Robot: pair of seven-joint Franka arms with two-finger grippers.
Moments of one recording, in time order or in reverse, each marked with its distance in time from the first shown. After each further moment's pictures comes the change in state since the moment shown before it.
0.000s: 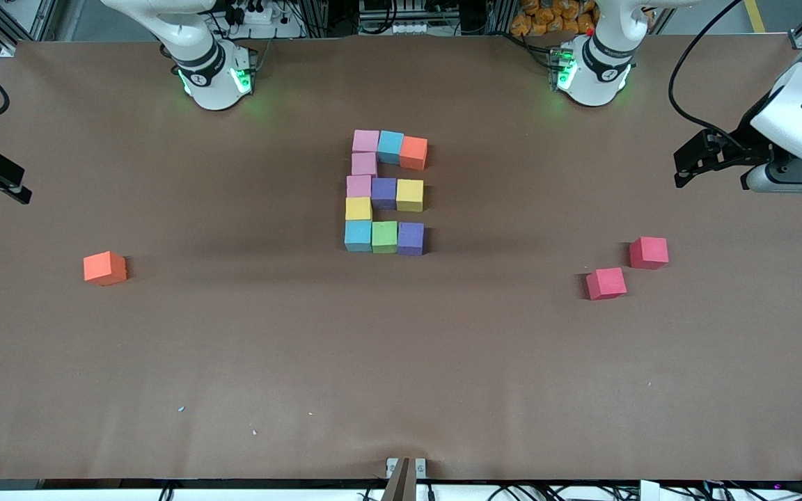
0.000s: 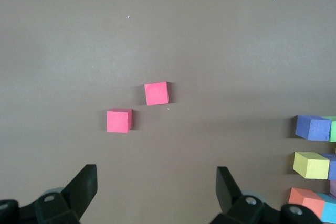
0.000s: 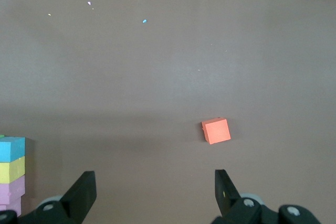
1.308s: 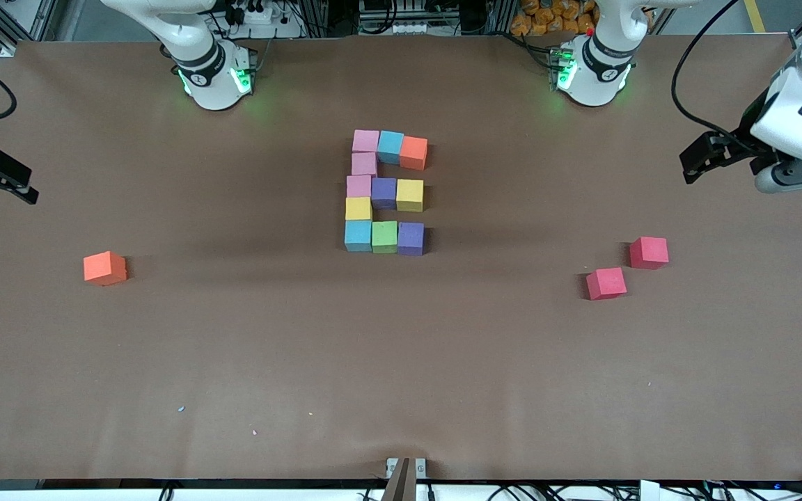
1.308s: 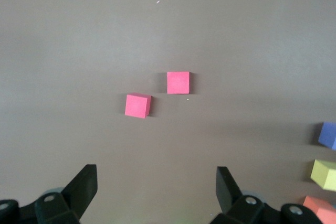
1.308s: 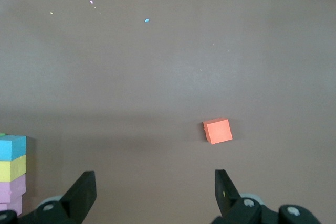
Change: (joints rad) left arm -0.007 -0.011 -0.007 -0.002 0.071 -0.056 -0.077; right arm 0.002 -0.001 0.004 -0.002 0.000 0.001 0.000
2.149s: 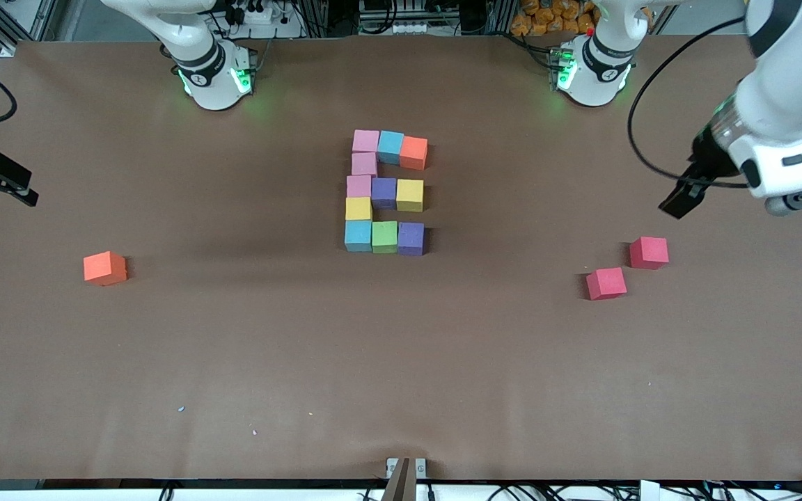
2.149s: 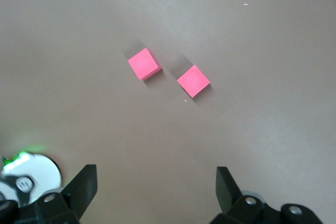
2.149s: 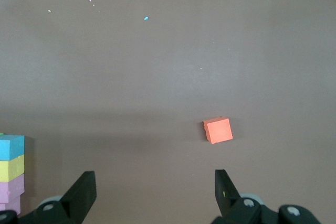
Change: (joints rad) left arm 0.122 0.030 -0.165 -0.049 0.019 -0.002 -0.866; right arm 0.000 0.000 0.000 -0.018 0.000 0.007 0.000
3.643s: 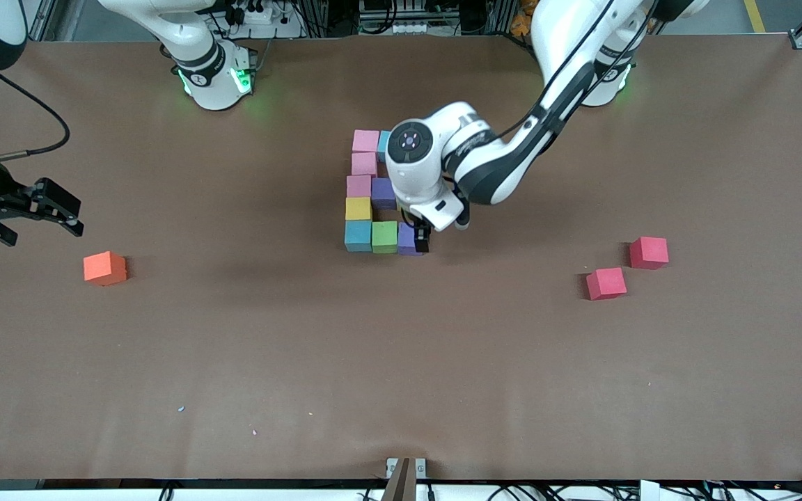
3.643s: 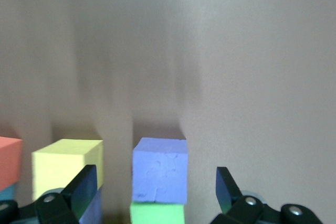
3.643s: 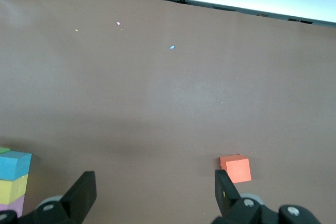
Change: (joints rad) left arm -0.496 0.544 -0.157 -0.021 0.187 0.523 -1.393; right arm 0.089 0.056 0.008 -0.015 0.001 0.157 -0.003
